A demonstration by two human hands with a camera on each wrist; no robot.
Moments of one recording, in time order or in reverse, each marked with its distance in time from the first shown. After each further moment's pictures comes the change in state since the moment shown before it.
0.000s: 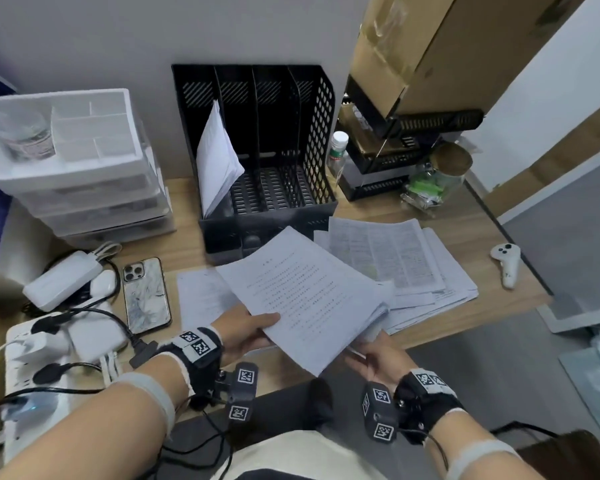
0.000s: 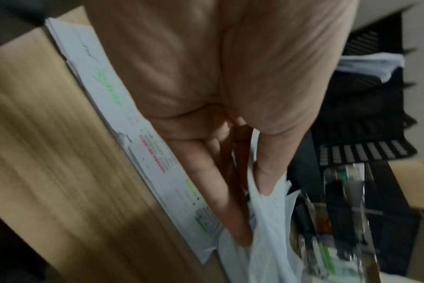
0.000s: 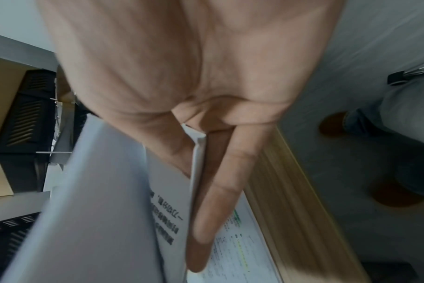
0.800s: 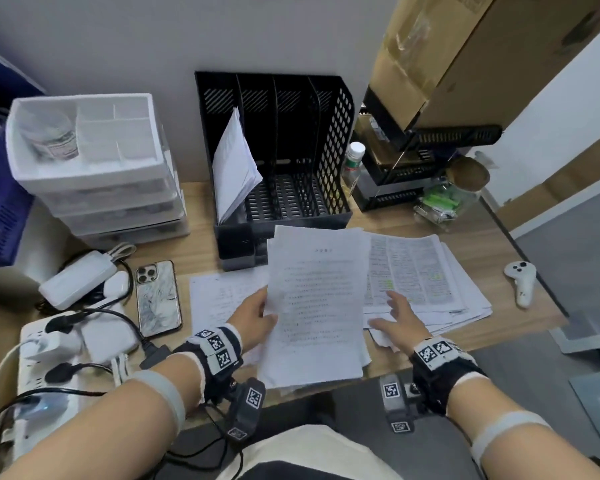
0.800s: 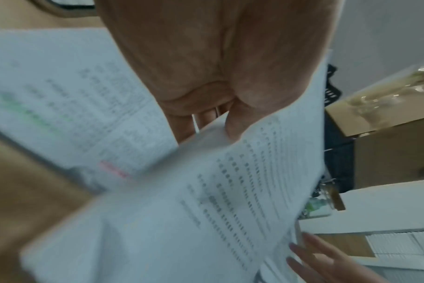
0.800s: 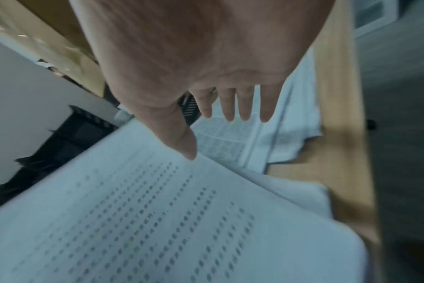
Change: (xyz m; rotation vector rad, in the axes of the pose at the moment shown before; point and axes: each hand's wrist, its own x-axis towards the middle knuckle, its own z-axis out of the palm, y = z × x) left_hand -0.007 0.020 -0.001 0.497 0.105 0.442; right_hand 0.029 -0.066 0.005 -0.809 0.292 -0.206
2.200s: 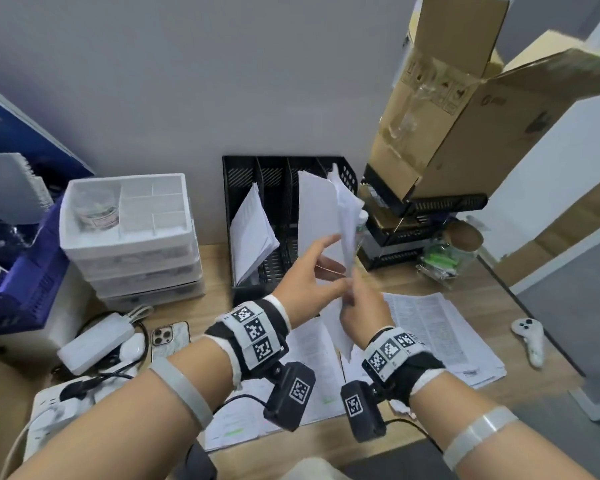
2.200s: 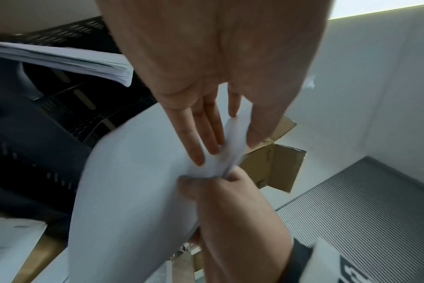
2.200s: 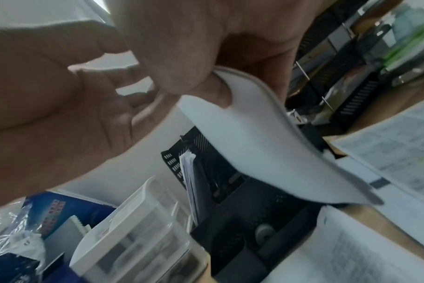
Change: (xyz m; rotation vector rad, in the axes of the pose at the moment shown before) left_hand 0.007 0.174 -0.022 -0.026 0.003 0.506; right_hand -0.038 -0.164 0.055 -0.399 0.234 -0.562
